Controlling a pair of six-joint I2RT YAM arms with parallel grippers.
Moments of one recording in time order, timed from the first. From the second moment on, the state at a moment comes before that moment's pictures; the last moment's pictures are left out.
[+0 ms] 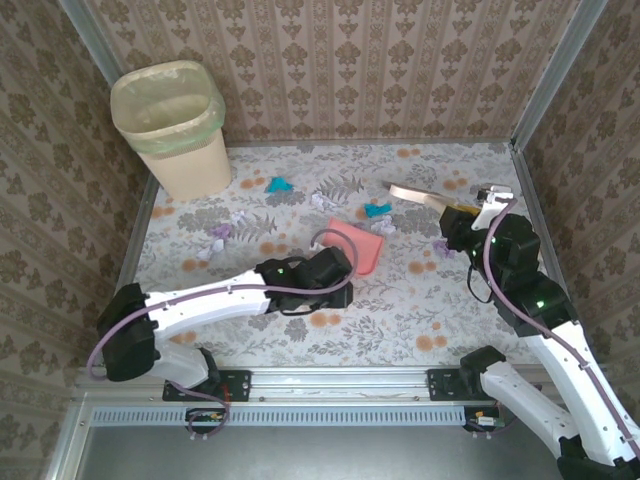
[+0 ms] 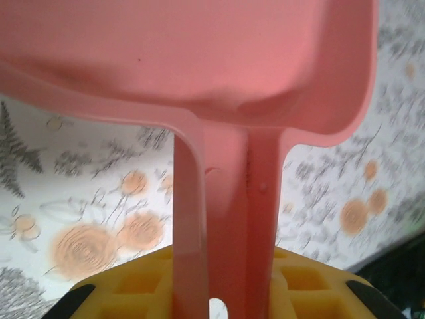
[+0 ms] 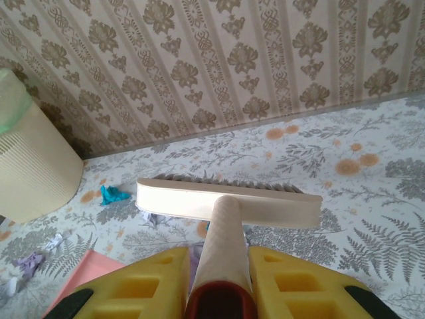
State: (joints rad) left arm -1.15 1.39 0.99 -0.59 -0.04 -0.92; right arm 0.34 0.70 0.95 -0.54 0.20 0.39
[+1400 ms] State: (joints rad) left arm -1.12 1.51 0.89 -0.71 -0.07 -0.53; right arm 0.35 0.80 0.96 -0.49 0.12 0.43
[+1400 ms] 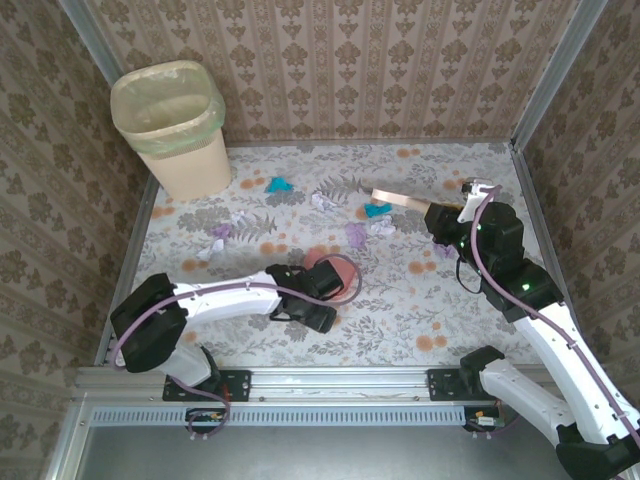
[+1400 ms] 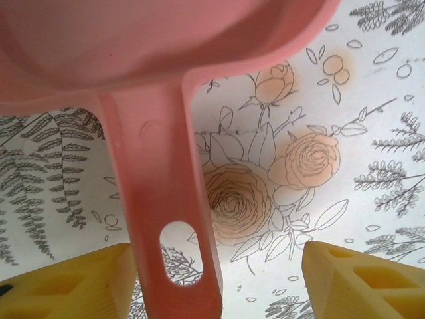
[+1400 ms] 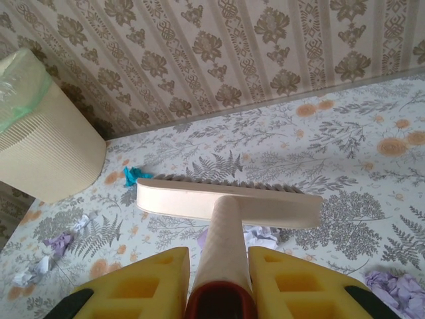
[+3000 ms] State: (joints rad) left arm -1.17 1.46 0.84 -0.67 -0.32 -0.61; right arm 0.36 0.82 0.99 -0.57 0.13 0.48
